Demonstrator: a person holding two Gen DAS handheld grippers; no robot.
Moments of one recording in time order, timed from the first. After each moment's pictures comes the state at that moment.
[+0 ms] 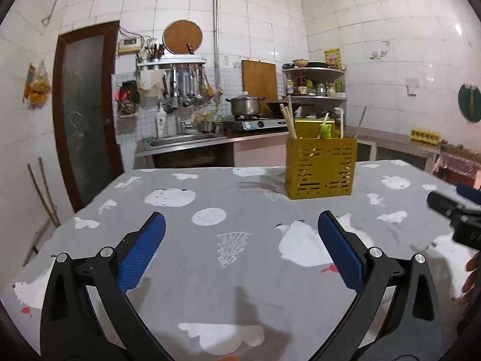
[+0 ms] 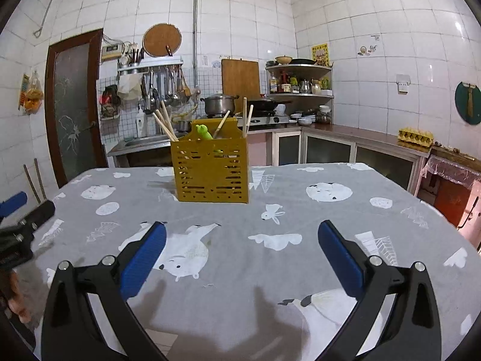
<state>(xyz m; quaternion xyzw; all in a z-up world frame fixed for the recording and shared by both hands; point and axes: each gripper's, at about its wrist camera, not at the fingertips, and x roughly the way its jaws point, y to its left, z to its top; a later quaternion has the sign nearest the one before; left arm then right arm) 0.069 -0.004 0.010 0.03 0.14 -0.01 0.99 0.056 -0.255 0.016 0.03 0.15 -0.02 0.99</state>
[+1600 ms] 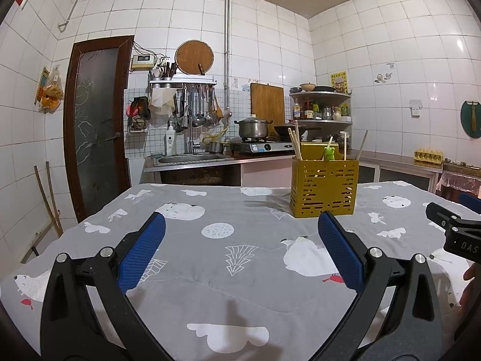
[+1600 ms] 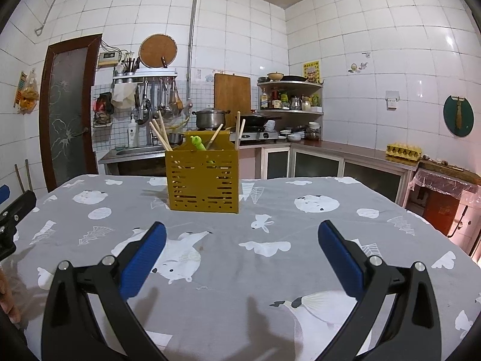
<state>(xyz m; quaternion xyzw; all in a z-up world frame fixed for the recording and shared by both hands) 0.047 0.009 0.017 0.01 0.08 0.00 1.00 0.041 -0.245 0.019 0.01 0.12 -0.06 0.99</state>
